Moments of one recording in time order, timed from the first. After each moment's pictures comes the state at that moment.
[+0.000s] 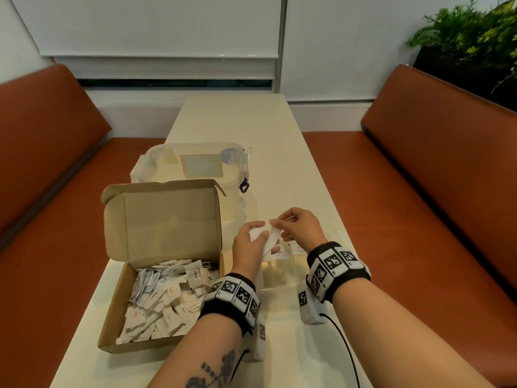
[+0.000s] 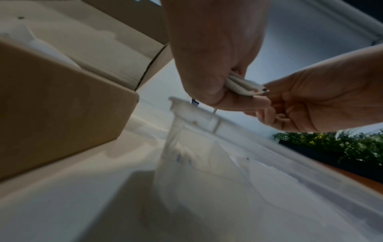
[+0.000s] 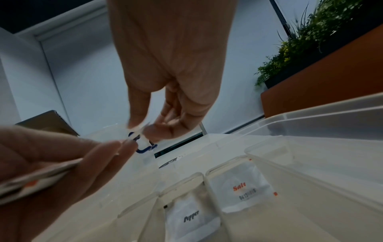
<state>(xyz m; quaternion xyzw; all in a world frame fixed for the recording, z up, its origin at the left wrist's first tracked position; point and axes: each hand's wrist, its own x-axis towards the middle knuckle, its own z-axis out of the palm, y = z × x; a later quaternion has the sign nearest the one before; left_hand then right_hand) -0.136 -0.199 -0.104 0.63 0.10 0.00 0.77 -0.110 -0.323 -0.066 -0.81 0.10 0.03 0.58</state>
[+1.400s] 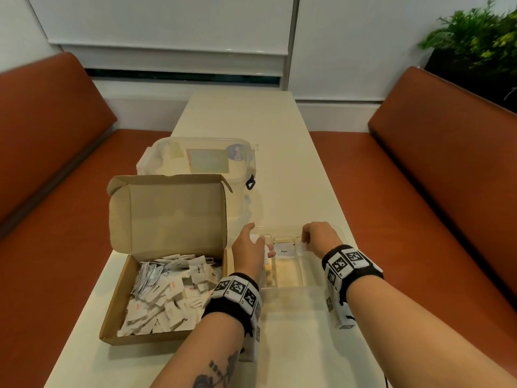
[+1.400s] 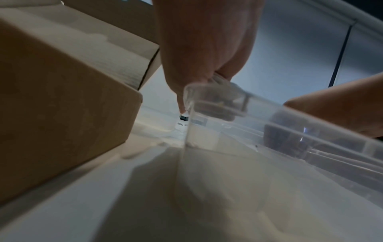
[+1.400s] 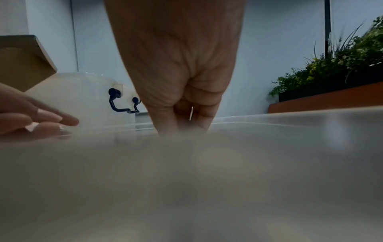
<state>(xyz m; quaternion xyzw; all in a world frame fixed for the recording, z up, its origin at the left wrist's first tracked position) -0.137 -0.193 -0.109 0.72 0.17 -0.01 0.67 -0.100 -0.355 -0.087 -0.98 0.03 0.14 0.15</state>
